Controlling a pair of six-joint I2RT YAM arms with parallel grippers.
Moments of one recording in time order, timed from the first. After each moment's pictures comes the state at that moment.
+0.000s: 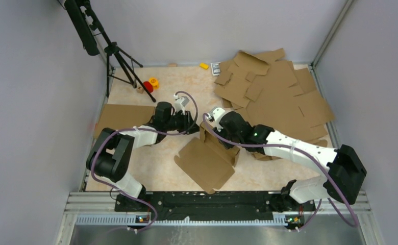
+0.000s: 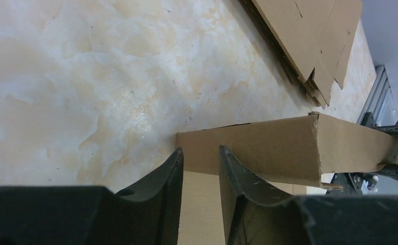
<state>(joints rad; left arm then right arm) -0.37 1.61 0.71 0.35 0.63 -0.41 0.92 1.34 0.95 -0.41 0.15 0.03</state>
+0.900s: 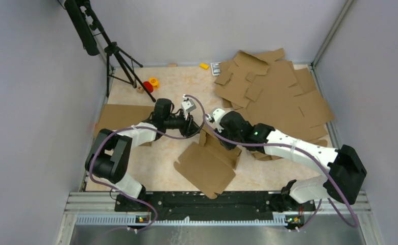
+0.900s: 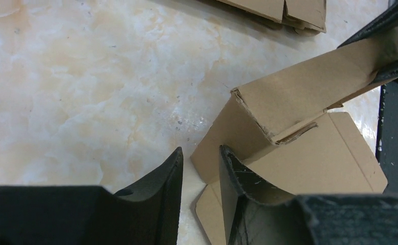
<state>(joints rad) -0.37 1.59 0.76 0.24 0.86 0.14 0.91 1.34 0.97 -0.46 0.12 0.02</state>
